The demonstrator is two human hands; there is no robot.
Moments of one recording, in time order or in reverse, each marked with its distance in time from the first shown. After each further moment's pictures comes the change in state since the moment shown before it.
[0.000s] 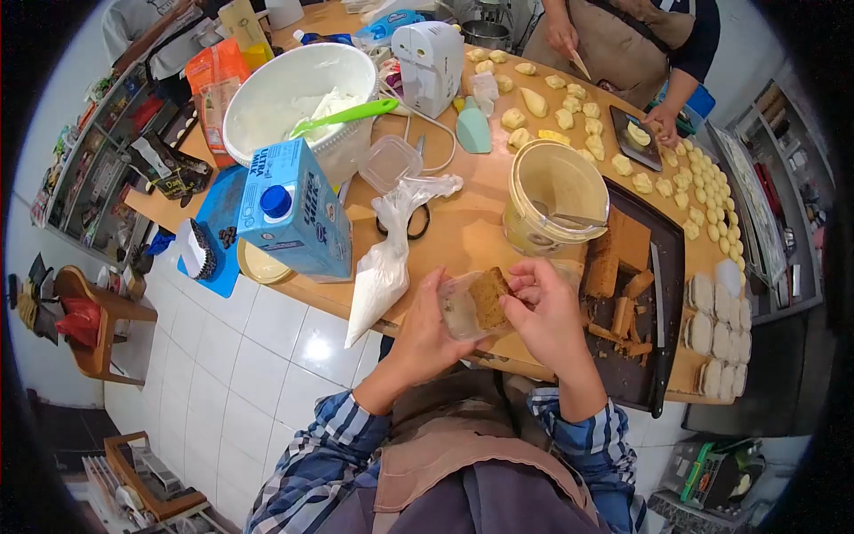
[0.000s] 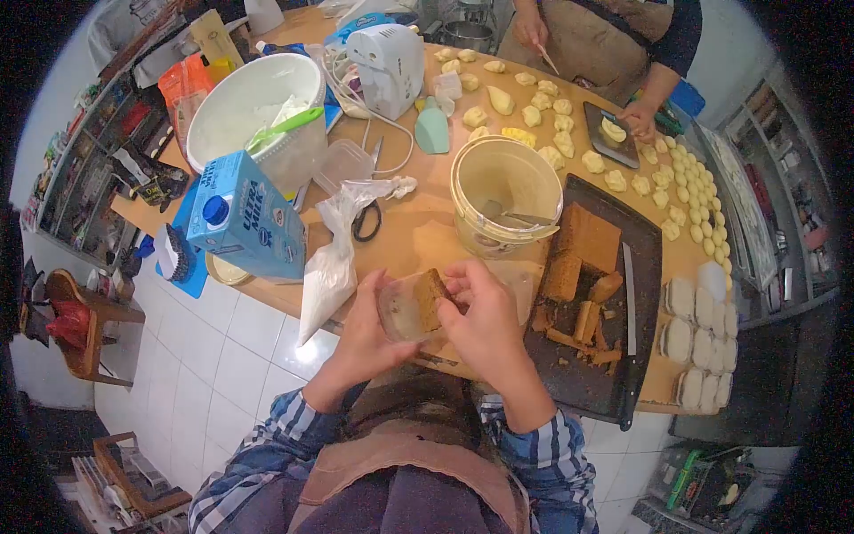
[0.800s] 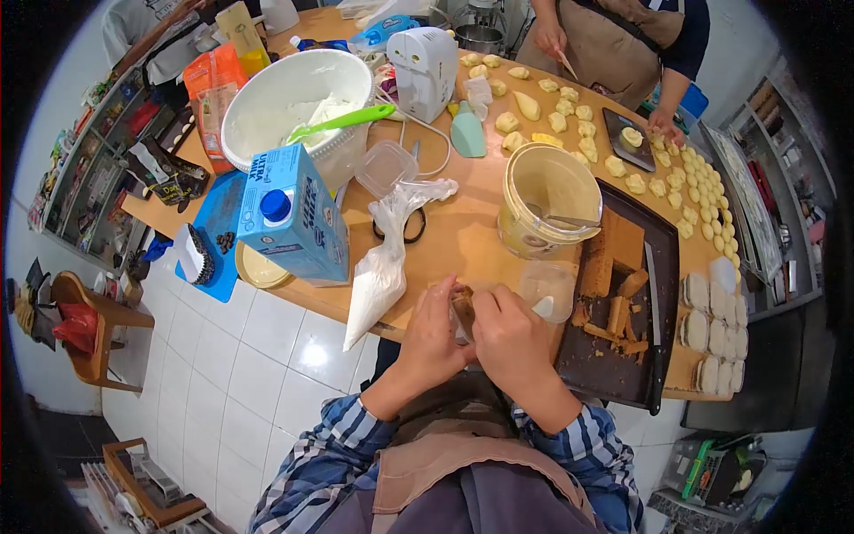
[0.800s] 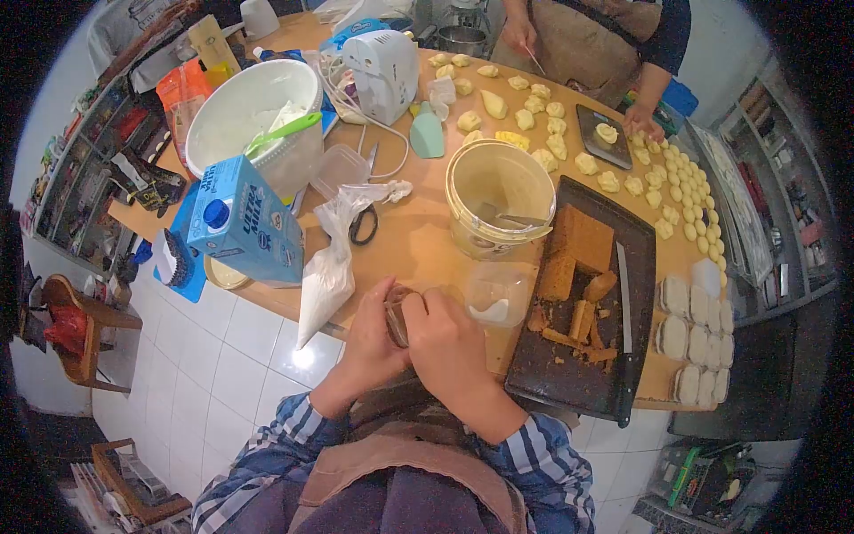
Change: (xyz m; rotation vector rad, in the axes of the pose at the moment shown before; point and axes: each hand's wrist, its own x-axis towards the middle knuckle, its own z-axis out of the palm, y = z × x) left_hand 0.000 0.010 0.009 0.054 0.088 0.156; right_hand -0.020 -0.013 0.030 -0.723 0.053 -0.484
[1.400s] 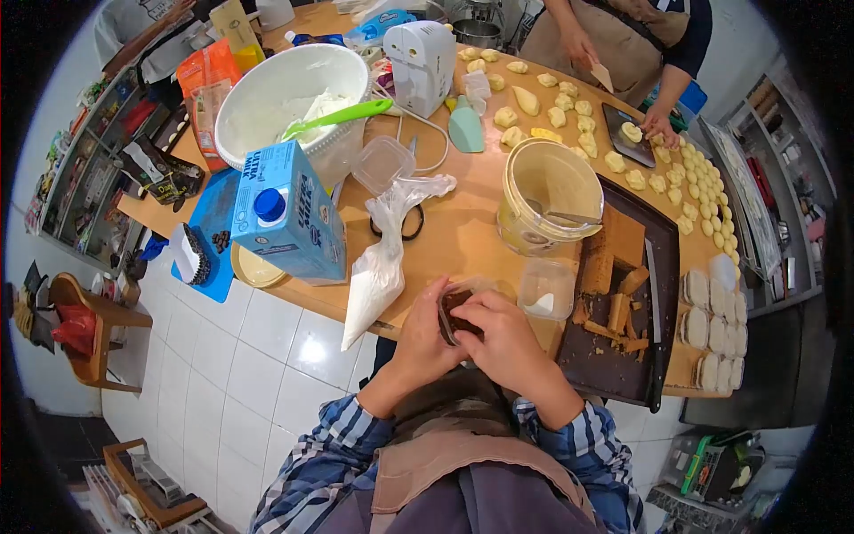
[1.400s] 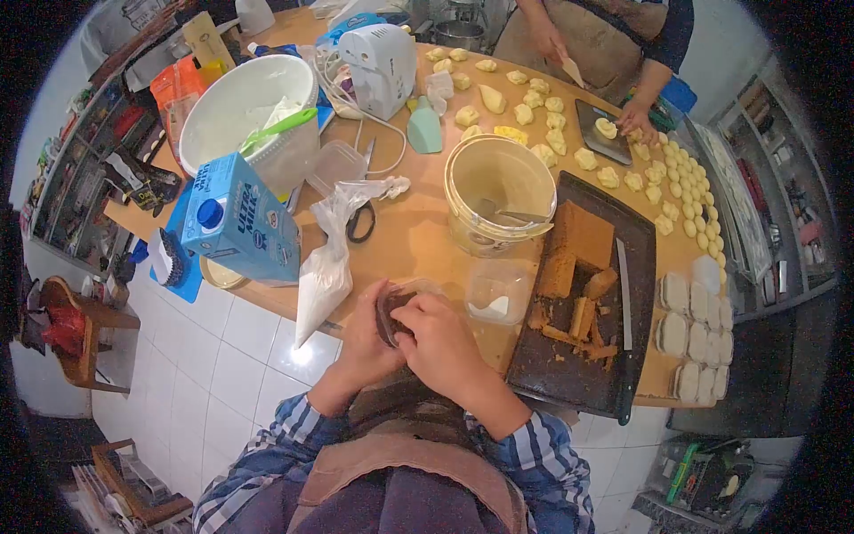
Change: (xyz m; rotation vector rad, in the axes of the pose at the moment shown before) left_hand -0.009 -0.021 0.005 -0.069 0.033 0.030; right_hand -0.003 0.015 0.011 0.432 -0.180 0.034
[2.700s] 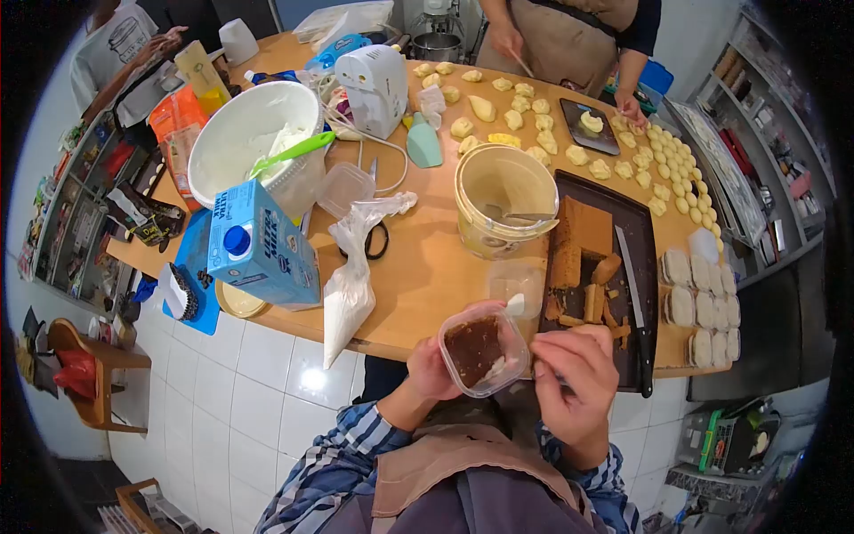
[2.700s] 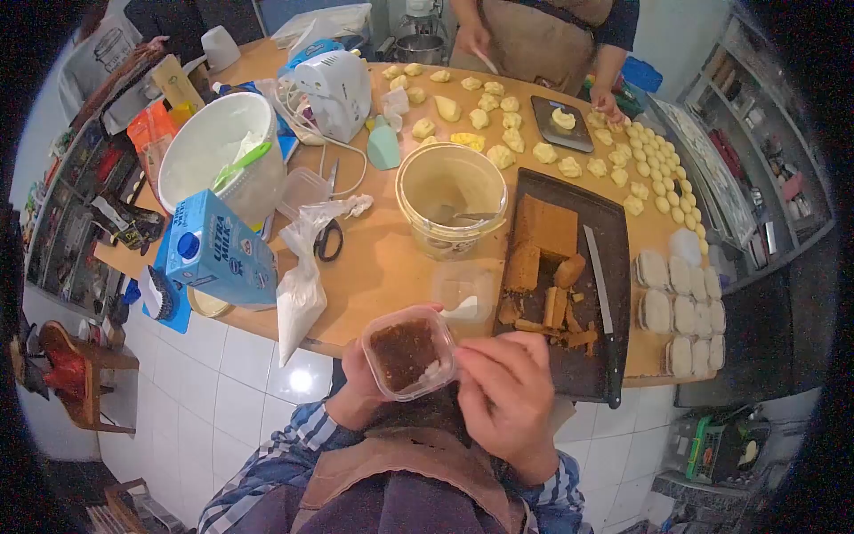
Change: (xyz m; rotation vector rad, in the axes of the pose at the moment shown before) left_hand 0.011 0.045 0.031 -1.649 -0.461 -0.480; right_hand -0.069 -0.042 -0.080 -0.247 0.491 -0.089
